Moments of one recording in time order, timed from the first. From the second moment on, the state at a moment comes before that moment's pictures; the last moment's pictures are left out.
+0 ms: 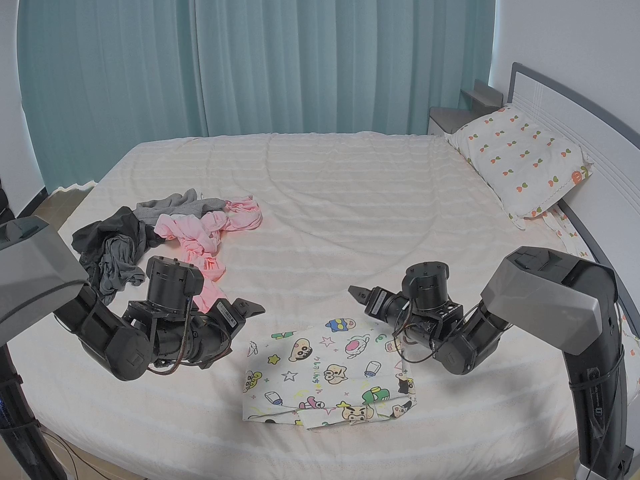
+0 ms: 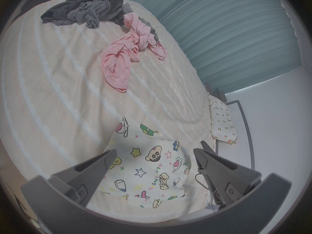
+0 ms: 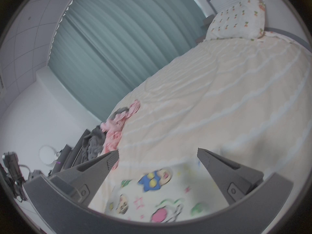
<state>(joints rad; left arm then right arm) -0.36 2.00 -0.68 -0.64 -0.12 -1.06 0.50 2.49 -1.12 -0.99 -0.10 0.70</state>
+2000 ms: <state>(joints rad) -0.35 2.08 -0.59 -0.86 -0.17 -1.06 0.51 2.31 -0.41 -1.22 0.33 0.49</state>
